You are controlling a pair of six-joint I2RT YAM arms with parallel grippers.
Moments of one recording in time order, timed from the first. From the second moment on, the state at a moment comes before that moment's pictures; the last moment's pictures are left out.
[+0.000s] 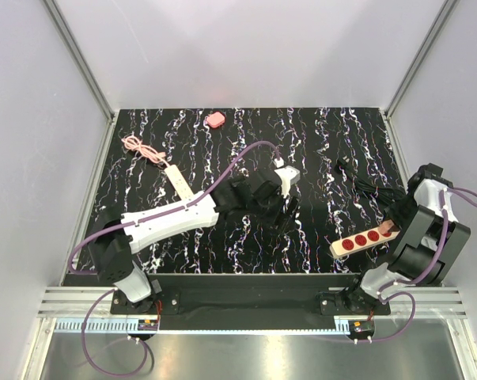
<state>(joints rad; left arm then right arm) -1.07 1.62 1.37 -0.49 0.10 -0.42 -0.57 1.53 1.01 -0.89 0.13 0.67</state>
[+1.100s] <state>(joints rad) -1.02 1.43 1.41 -0.58 -0.01 -0.38 -0.57 1.56 1.00 -0.86 0.11 0.66</state>
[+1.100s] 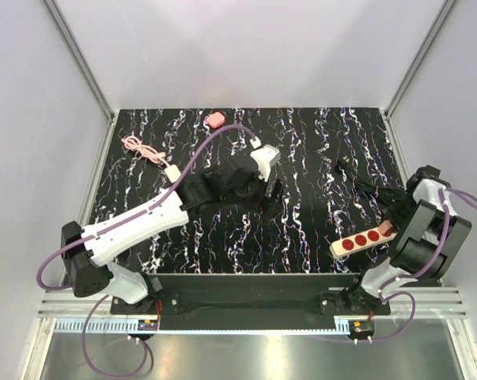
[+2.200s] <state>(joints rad) -0.97 1.55 1.42 -0.62 -0.04 -0.35 -0.47 1.60 1.03 -0.84 0.13 0.73</state>
